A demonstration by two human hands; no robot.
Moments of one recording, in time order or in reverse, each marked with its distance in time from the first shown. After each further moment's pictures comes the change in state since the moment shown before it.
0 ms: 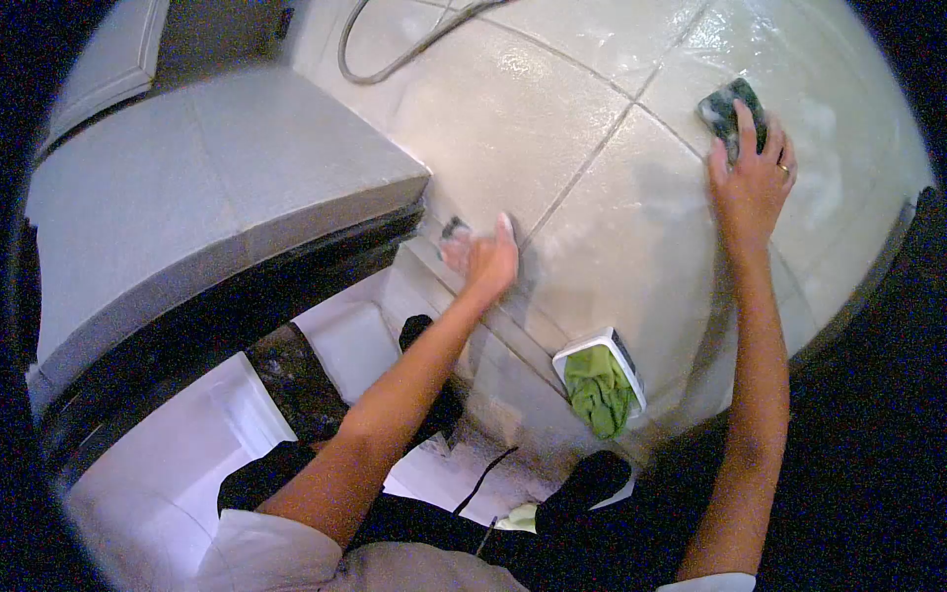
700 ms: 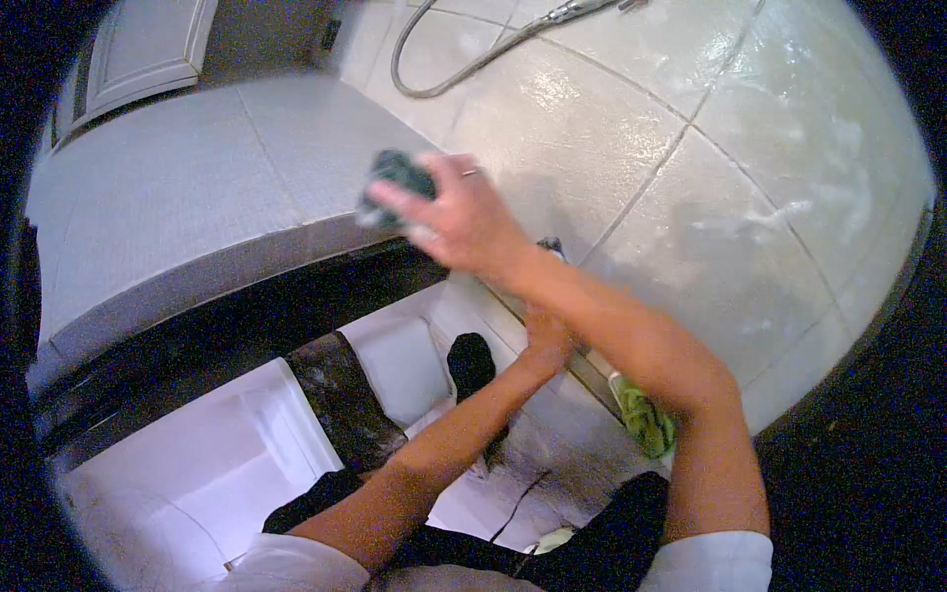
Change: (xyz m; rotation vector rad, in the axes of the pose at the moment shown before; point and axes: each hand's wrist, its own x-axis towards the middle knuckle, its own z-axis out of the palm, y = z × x) left_hand -0.030 -0.066 0.048 -0.018 0.337 0.785; right_hand -0.021 -0.311 -0.052 1.272 -0.033 -0.488
